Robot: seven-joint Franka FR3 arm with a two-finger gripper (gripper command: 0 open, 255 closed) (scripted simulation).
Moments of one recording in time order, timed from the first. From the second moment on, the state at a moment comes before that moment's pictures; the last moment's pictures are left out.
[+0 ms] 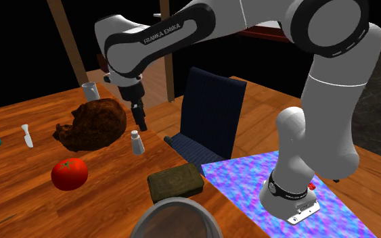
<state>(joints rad) -0.11 0.08 -0.37 -1.91 0.00 1.85 -0.53</state>
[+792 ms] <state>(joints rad) -0.18 0.36 -0.38 -1.73 0.11 1.89 -0.67</state>
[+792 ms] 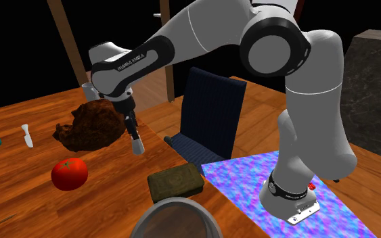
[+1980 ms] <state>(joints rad) -0.18 0.36 -0.38 -1.76 0.12 1.92 -0.67</state>
